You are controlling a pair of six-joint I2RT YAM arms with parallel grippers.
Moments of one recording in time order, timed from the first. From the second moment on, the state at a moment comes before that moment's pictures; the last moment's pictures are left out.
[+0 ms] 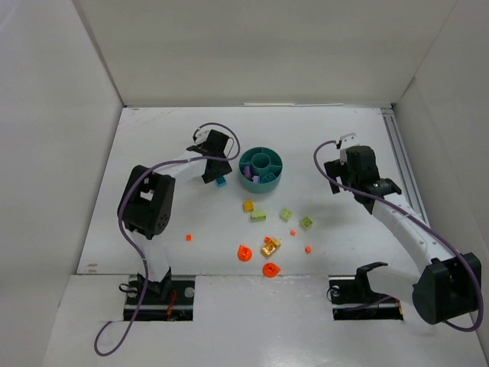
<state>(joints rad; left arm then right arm) -0.43 1.87 1.25 -0.43 -0.25 -0.80 0.25 1.14 0.83 -0.39 0.33 -0.19</state>
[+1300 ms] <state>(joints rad) -0.79 1.57 1.24 -0.24 -0.25 -0.51 0.24 1.08 0.80 -0.38 0.28 -0.20</state>
